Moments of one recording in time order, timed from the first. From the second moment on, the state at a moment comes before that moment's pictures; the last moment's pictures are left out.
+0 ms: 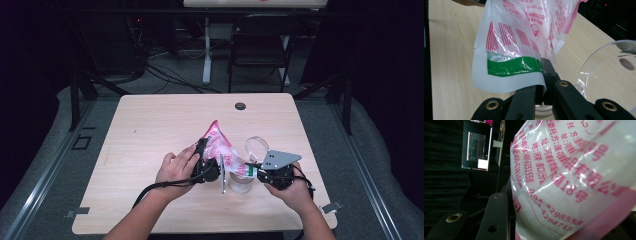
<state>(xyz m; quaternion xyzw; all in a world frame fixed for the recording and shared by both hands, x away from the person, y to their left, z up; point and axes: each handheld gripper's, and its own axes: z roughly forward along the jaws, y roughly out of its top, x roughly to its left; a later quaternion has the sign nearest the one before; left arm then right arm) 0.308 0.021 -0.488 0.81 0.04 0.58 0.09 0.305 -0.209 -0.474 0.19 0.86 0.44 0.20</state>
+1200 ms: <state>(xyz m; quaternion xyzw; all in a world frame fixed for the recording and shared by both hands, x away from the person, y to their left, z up) 0.308 0.022 -0.484 0.81 0.03 0.58 0.09 0.306 -0.206 -0.478 0.19 0.86 0.43 0.20</state>
